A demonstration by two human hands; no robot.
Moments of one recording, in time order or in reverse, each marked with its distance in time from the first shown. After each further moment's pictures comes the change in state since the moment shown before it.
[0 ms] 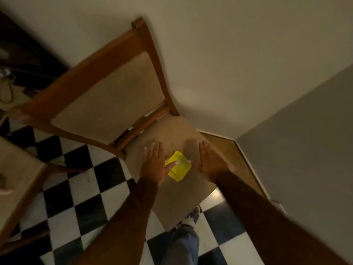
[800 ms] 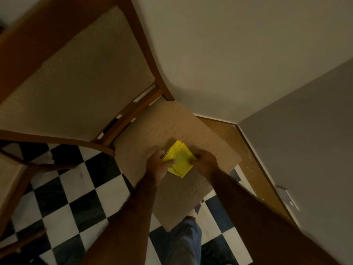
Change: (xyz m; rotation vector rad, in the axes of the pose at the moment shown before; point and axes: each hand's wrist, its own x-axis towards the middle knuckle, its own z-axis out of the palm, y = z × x) left_hand 0.043 -0.007 0.075 -0.802 -0.179 -0.397; right_hand 0.056 0.026 0.083 0.722 -0.035 0.403
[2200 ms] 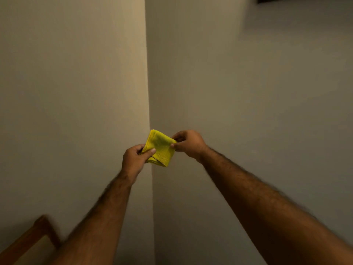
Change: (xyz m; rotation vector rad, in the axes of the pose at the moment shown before) left_hand -0.444 0.536 -0.042 -0.397 -0.254 1.204; right_hand -0.591 -0.190 -0.450 0.131 0.919 -0.687
